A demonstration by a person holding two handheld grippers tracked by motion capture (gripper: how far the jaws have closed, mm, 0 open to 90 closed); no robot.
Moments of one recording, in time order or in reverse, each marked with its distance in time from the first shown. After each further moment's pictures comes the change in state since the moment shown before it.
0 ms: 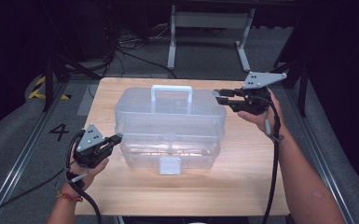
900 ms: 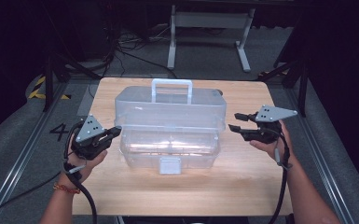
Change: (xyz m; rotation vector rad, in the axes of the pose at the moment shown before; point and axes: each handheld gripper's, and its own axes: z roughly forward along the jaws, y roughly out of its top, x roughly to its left) left arm 0.011 0.025 -0.003 0.011 0.012 0.039; right arm 0.019 -0.091 -0.016 0.002 -0.044 0.017
